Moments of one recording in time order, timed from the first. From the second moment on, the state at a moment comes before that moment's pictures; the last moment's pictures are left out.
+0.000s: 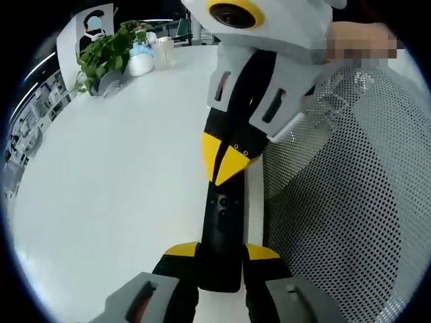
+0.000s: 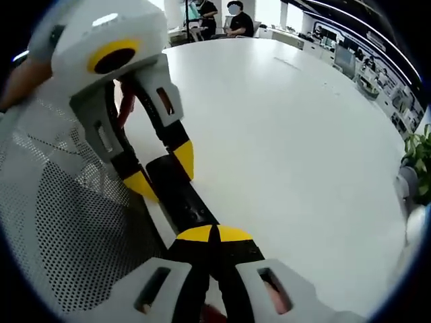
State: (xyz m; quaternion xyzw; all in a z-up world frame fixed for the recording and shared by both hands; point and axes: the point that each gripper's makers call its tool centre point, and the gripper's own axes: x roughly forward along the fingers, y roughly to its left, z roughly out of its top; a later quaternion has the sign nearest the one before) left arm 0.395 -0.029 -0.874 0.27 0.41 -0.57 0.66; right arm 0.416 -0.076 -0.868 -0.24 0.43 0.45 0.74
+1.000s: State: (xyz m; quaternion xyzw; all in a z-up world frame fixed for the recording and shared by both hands) left arm 0.397 -0.030 -0.875 0.28 0.41 -0.56 0.66; right arm 0.410 -0.071 -0.863 -0.20 0.48 0.44 0.73
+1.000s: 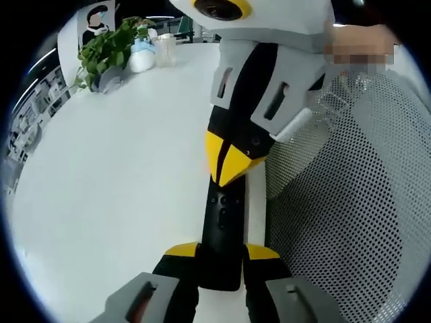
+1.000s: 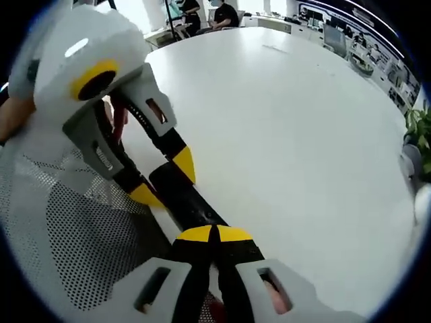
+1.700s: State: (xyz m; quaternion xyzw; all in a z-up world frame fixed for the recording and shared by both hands) left arm 0.400 -0.033 -0.875 0.29 0.40 -0.57 0.66; right arm 0.405 -0.072 -0.866 -0.24 0.47 0.44 0.73
